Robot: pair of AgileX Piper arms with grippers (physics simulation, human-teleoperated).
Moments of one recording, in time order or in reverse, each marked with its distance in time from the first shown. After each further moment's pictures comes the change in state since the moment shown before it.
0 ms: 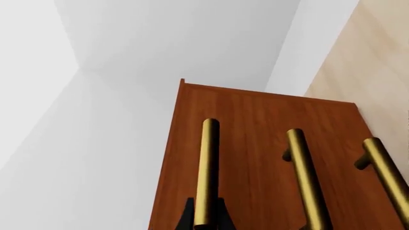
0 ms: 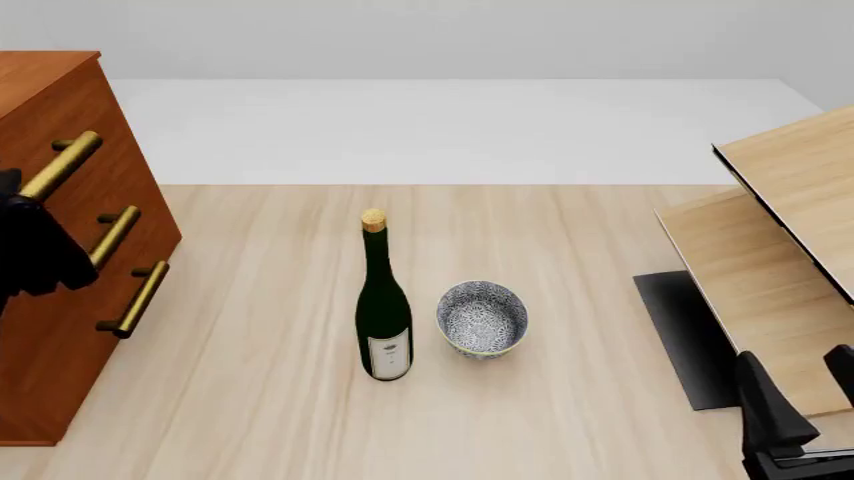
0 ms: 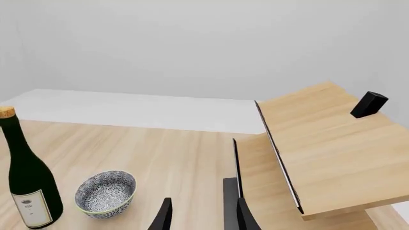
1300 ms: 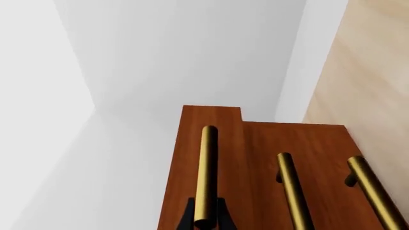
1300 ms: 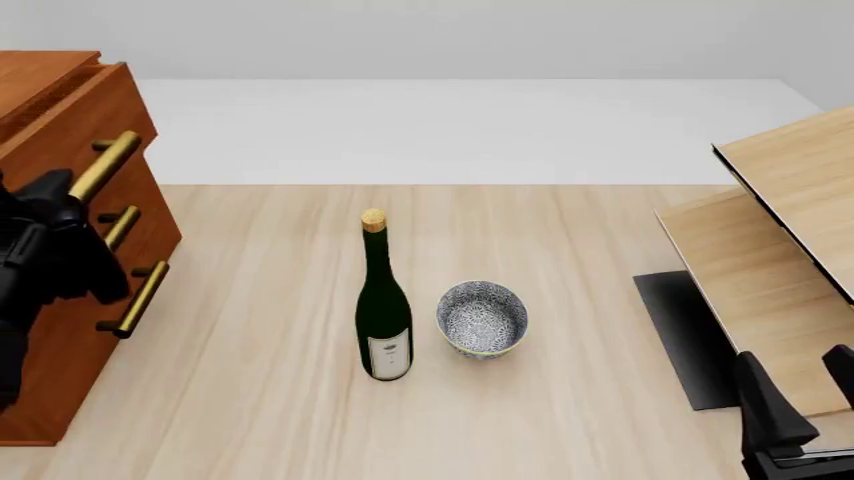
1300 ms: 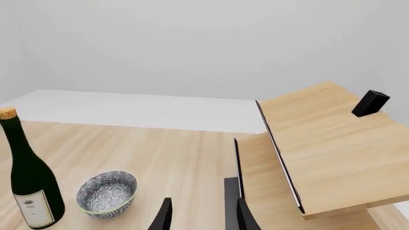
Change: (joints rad) left arm -0.124 -0.045 0.046 -0.022 0.085; right arm 0.003 0.001 0.001 -0.001 0.009
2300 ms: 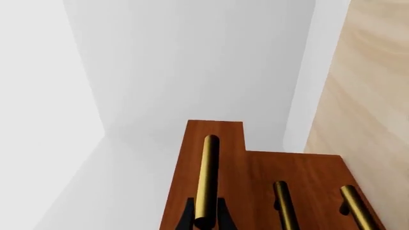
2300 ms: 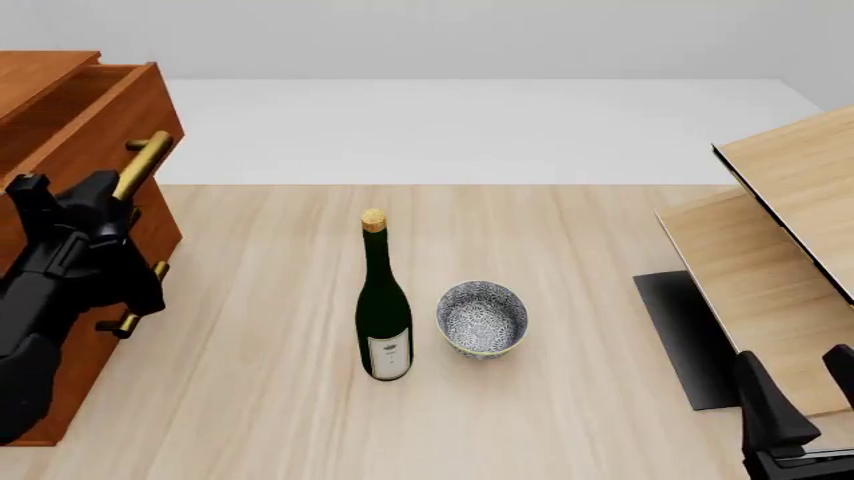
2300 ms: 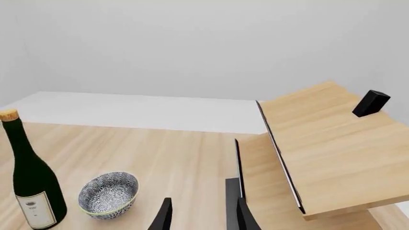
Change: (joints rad) left arm -0.146 -0.008 0.042 -0.068 0.051; right arm 0.003 -0.001 -0.003 0.001 0.008
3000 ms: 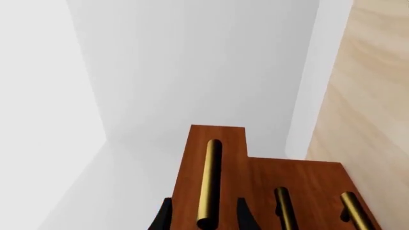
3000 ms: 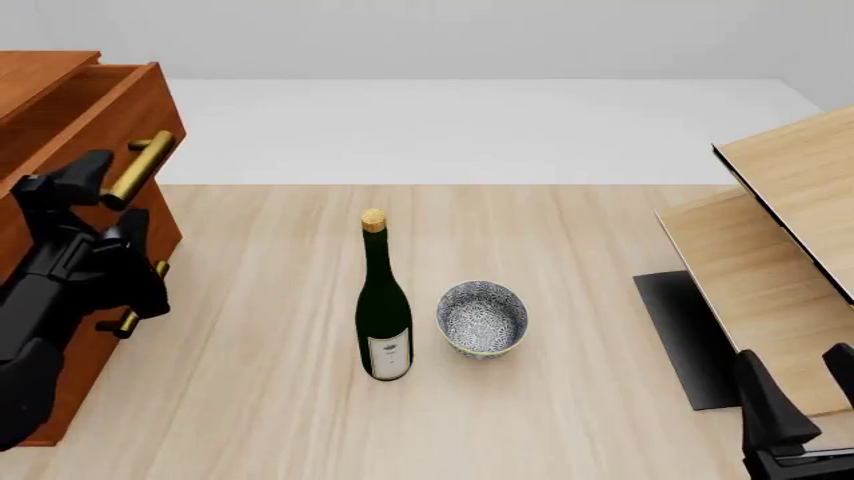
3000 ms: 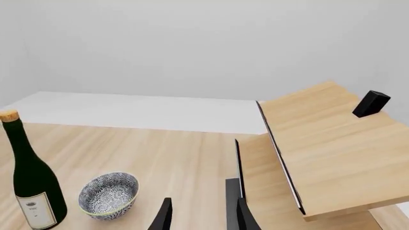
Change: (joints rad) left arm -0.025 -0.014 0.009 -0.008 -0.006; right arm 0.000 0.006 -0.003 -0.004 0.001
